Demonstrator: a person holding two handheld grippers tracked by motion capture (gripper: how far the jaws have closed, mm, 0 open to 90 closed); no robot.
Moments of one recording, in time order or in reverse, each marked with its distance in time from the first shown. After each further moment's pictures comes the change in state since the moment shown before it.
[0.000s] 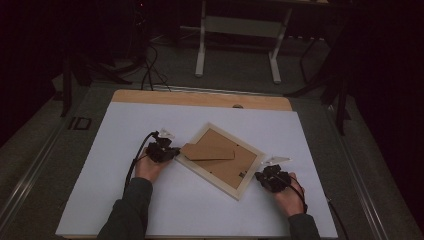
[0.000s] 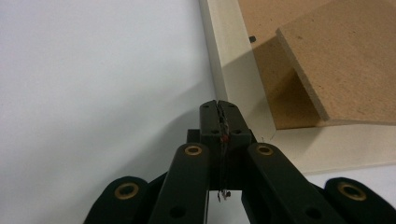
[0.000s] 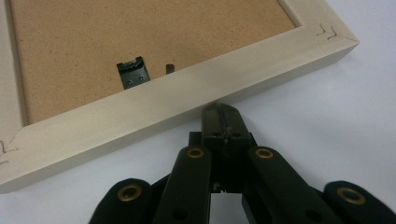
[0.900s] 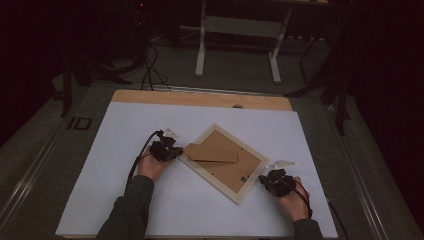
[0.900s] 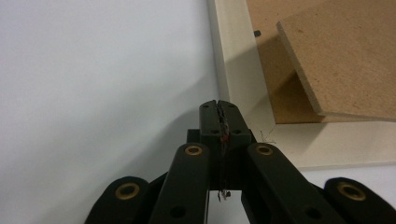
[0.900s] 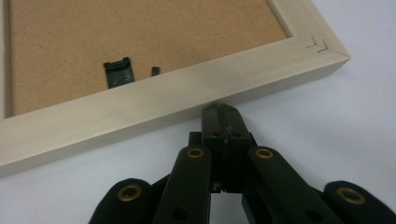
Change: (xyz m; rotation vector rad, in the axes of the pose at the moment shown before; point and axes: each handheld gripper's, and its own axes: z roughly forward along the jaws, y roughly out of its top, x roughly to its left) left arm -0.006 0.008 0.005 0.032 -0.013 0.039; right arm -0.003 -0.013 -0.010 -0.004 -0.003 0.009
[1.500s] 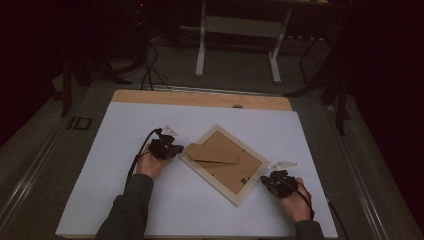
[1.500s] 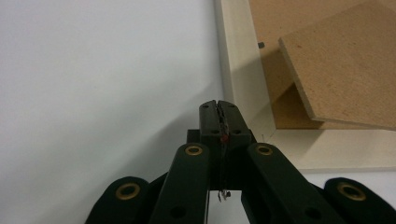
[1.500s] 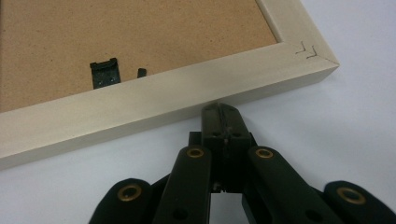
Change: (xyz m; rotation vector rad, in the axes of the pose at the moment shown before) left arm 0.002 0.006 -0.004 -0.017 -0.005 0.011; right arm -0.004 -0.005 -0.003 -0.007 -0.005 0.006
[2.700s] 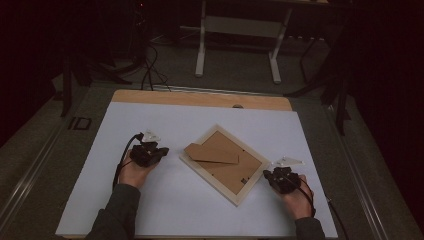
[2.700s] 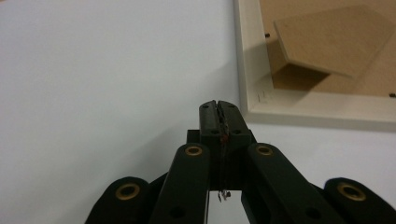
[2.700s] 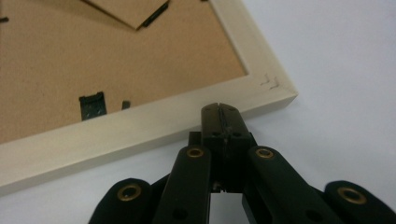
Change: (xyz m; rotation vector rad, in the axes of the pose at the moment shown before) left arm -0.002 -0.022 -0.053 -0.064 0.088 -0.030; right arm -0.006 0.007 -0.007 -0.069 -0.042 0.012
